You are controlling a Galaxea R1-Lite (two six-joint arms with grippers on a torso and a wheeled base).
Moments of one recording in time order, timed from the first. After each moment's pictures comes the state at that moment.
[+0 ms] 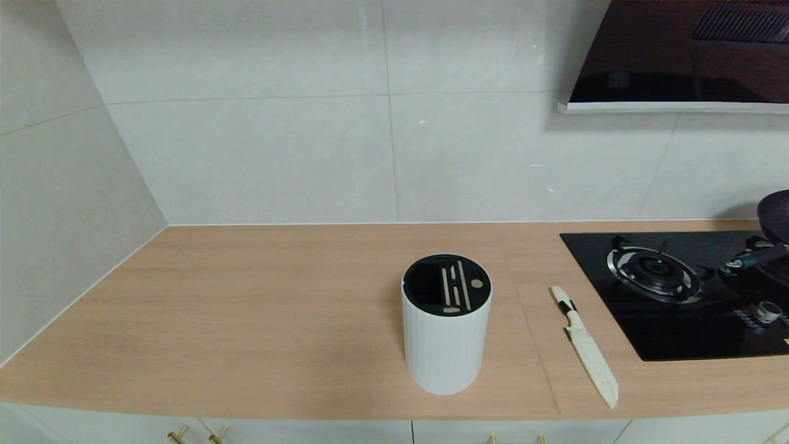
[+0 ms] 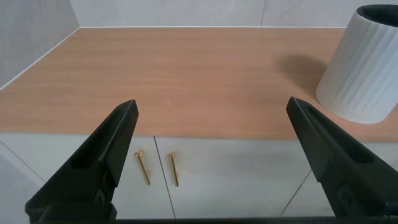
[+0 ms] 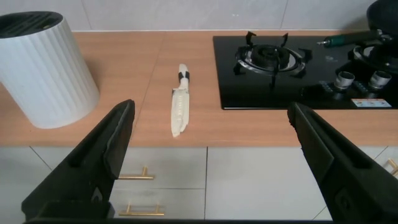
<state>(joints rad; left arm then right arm) 0.01 0.00 0.00 0.00 0.02 0.00 0.00 0.00 0.00 0.00 -0.02 -0.01</state>
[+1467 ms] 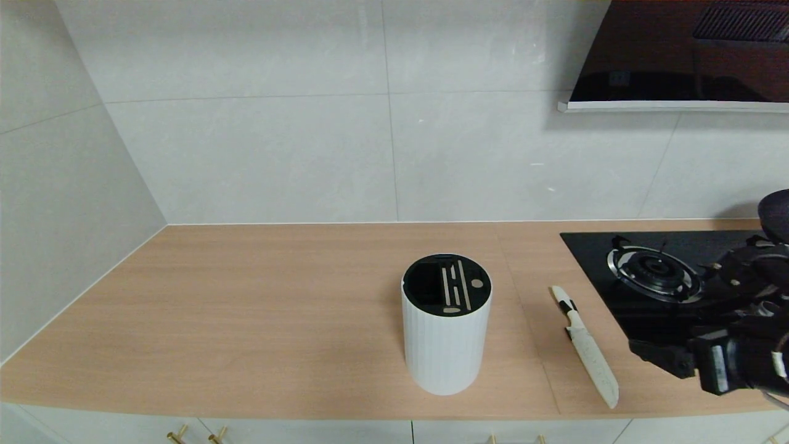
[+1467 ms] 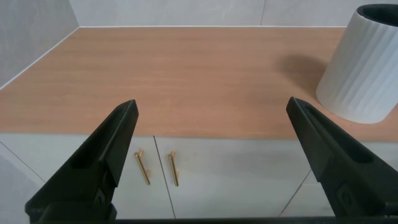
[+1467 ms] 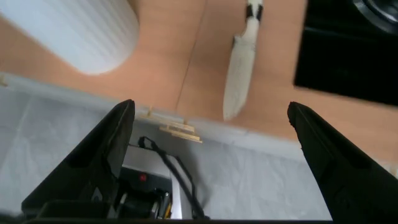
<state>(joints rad) 0.01 0.00 0.00 0.00 0.02 0.00 0.25 1.30 -0.52 -0.18 -0.01 0.02</state>
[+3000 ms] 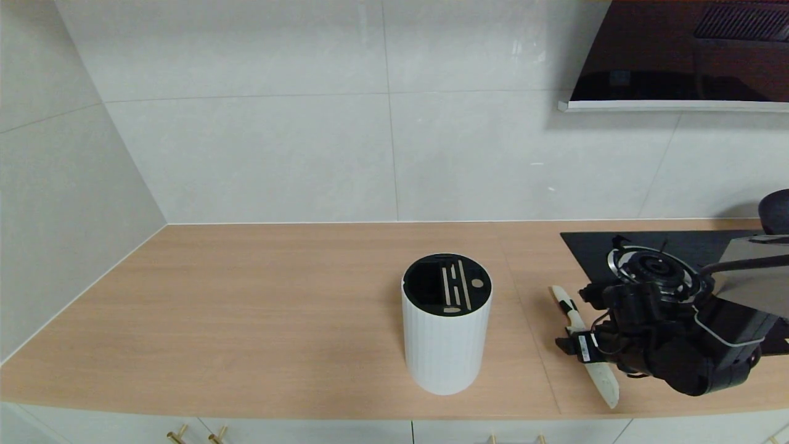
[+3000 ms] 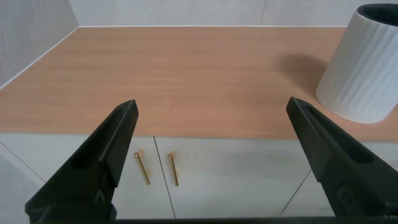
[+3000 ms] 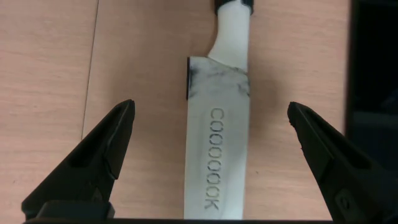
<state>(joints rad) 0.01 0.00 0.00 0.00 0.02 0.00 0.17 2.24 -0.69 -0.83 -0.12 0.02</state>
